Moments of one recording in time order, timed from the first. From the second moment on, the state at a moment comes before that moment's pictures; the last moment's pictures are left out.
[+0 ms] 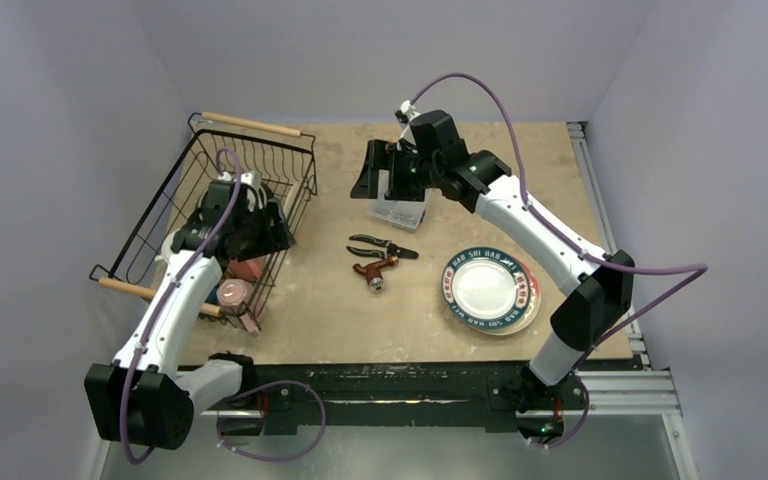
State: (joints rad) left arm -0.12 1.10 0.97 -0.74 0.09 -0.41; right arm 0.66 1.67 1.68 -0.62 -0.25 0.61
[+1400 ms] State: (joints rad) left arm 0.03 0.96 1.16 -0.76 0.11 -0.48; right arm 0.79 2.05 2.13 -0.42 -0.15 0.57
